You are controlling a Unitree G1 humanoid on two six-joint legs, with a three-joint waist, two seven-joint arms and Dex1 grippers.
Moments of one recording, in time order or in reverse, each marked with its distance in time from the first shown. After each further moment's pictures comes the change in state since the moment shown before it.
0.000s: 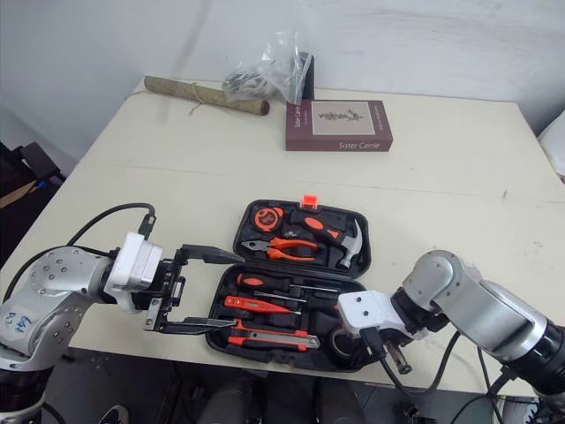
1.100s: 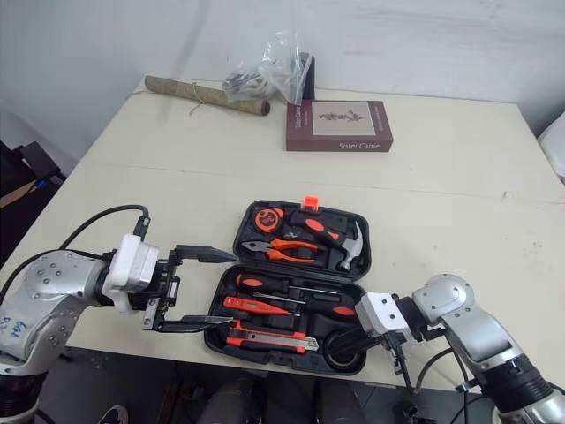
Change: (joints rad) left arm 0.038 0.015 0.039 0.011 0.020 -0.020 0.029; right arm 0.231 0.265 -0.186 0.404 0.078 -0.701 0.050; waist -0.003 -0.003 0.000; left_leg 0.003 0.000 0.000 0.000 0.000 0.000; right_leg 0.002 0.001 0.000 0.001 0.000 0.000
